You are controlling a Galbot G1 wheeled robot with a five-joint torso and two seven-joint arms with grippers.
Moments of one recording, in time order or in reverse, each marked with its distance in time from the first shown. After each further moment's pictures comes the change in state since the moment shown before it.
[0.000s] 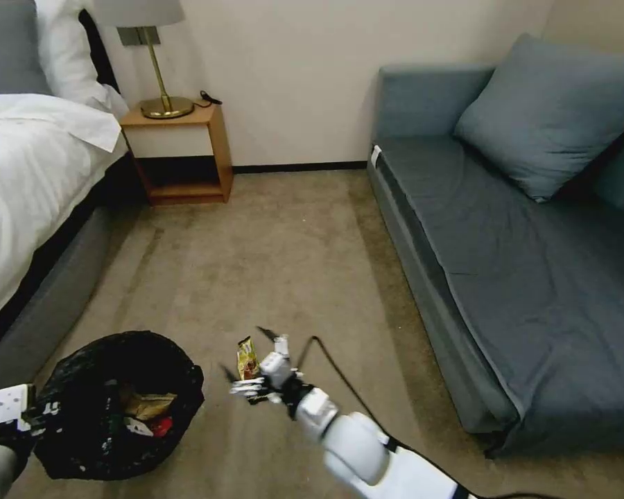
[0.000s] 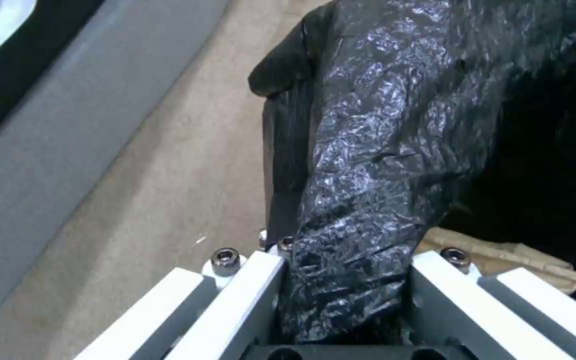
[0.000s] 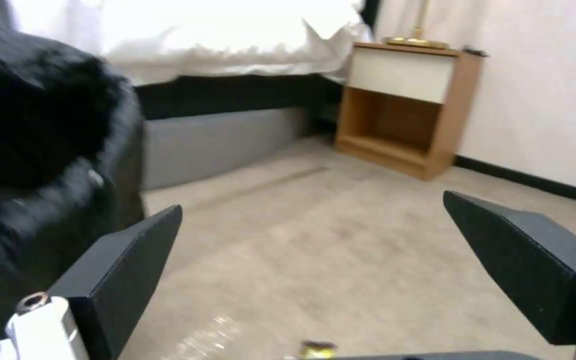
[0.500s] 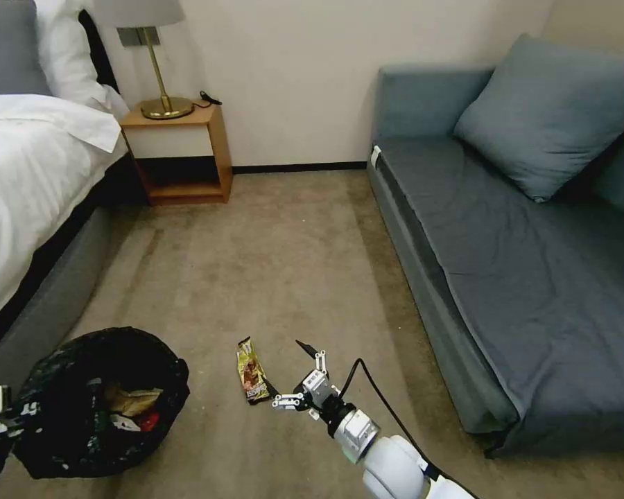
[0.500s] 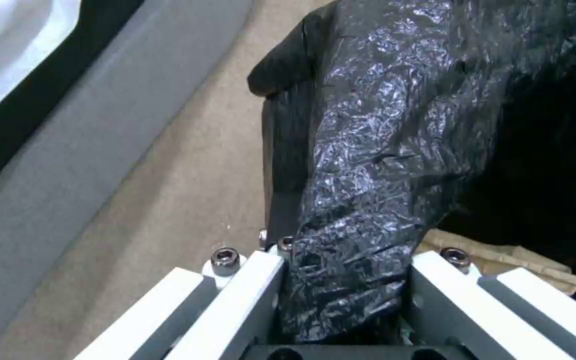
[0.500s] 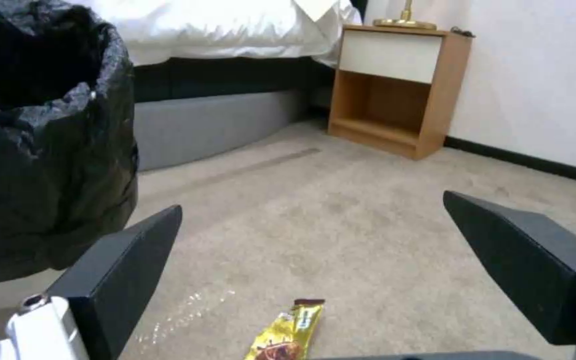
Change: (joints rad) left arm -0.010 0.021 -0.052 0.025 -0.041 0.002 0.002; right arm -0.094 -0.027 0.058 0.005 -0.011 0.053 -0.035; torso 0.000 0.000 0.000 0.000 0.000
